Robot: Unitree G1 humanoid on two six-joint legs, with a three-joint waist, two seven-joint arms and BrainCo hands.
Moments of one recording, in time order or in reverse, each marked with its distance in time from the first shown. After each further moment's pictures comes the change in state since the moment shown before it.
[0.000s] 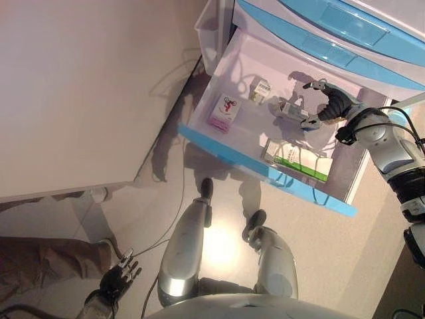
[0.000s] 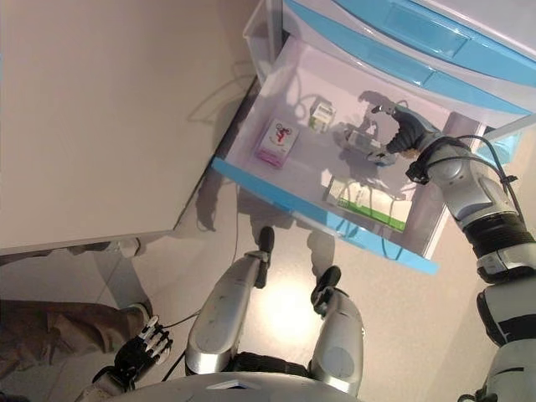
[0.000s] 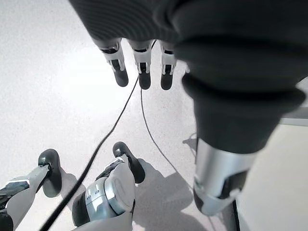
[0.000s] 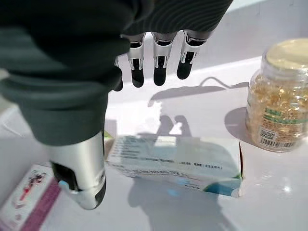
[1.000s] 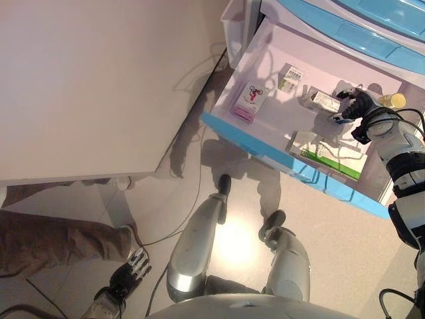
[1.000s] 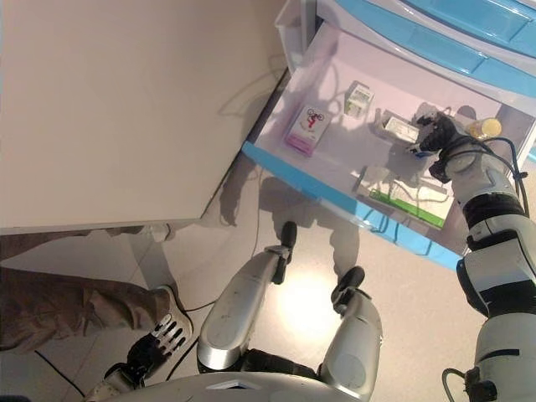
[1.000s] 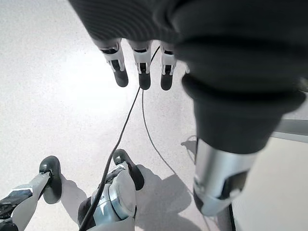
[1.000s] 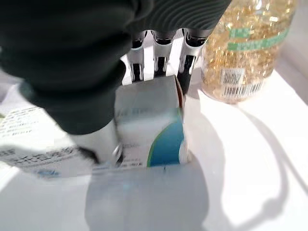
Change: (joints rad) left arm -0.006 -0.016 -0.071 -0.018 -0.001 0.001 -0.027; right arm -0.176 0.077 0.028 0.511 -0.012 -0.003 -0.109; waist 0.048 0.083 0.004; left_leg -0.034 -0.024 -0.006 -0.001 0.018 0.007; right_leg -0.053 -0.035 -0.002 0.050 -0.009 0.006
